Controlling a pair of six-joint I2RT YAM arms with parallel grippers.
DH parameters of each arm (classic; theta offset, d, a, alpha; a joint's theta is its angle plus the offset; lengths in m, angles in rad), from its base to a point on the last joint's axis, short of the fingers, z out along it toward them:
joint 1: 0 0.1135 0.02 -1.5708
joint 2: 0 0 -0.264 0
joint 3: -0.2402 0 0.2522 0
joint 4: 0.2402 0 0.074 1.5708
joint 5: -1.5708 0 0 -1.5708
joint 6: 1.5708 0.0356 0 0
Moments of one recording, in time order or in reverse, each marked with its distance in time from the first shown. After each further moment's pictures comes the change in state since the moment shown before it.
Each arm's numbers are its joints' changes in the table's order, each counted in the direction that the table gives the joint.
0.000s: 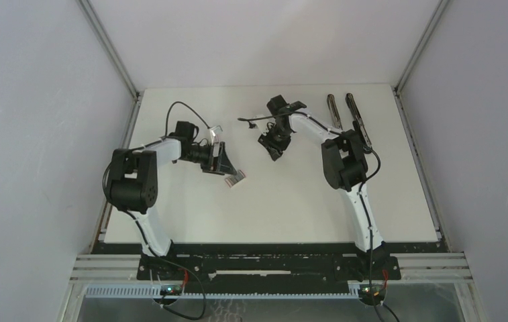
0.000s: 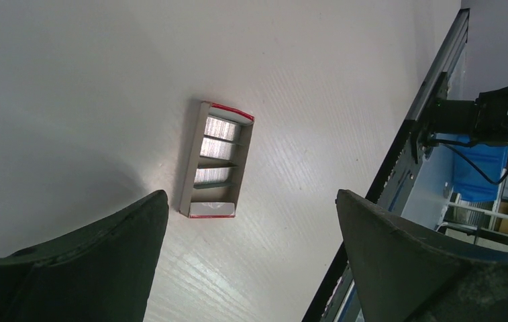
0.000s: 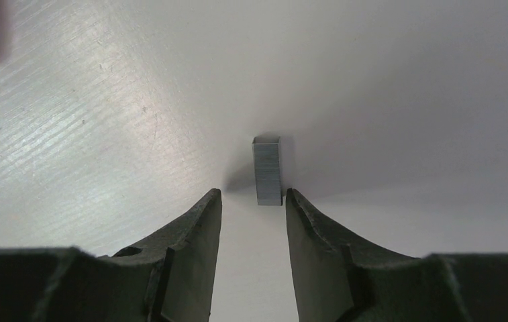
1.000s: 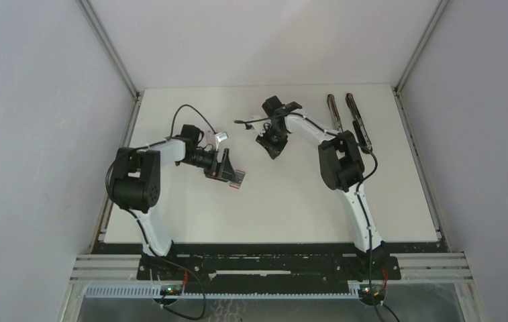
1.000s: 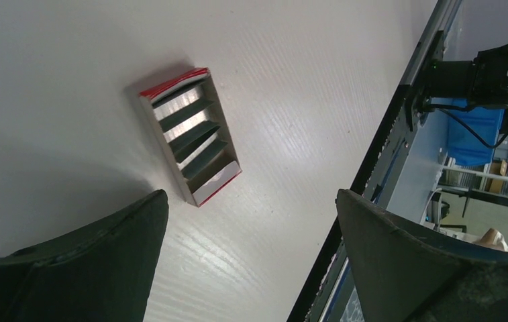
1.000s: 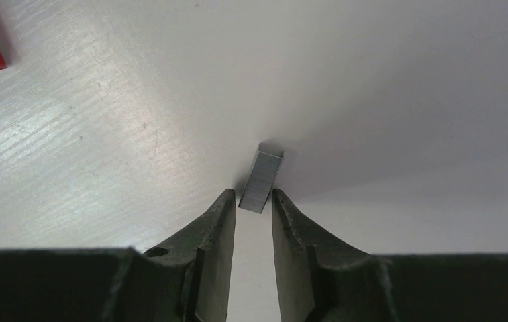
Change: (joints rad) left arm -0.053 0.020 0.003 0.094 -0.031 0.084; right arm 0.023 0.024 -0.043 0.018 -0.043 0.005
